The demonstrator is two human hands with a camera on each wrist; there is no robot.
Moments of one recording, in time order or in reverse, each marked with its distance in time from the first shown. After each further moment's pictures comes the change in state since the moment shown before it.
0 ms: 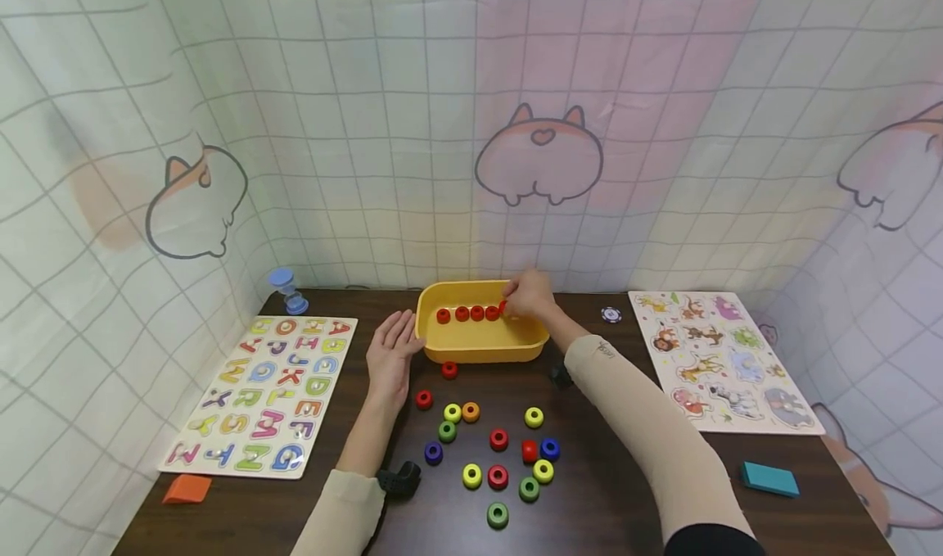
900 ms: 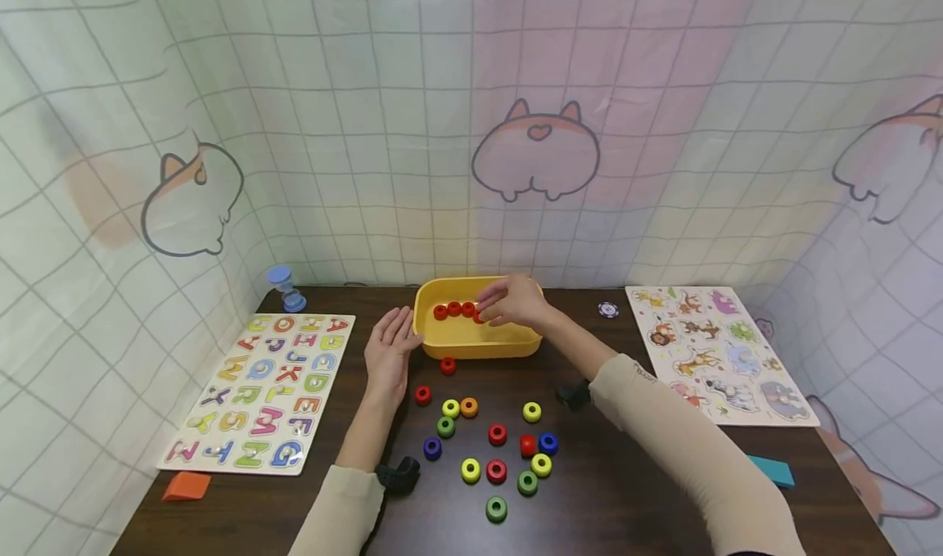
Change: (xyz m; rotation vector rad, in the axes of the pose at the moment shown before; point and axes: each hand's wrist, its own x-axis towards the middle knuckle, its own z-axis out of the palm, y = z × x) left_hand -0.001 0.003 0.001 -0.023 -0.002 -0.016; right_hand -0.062 -0.045 -0.014 0.495 -0.236 -0.072
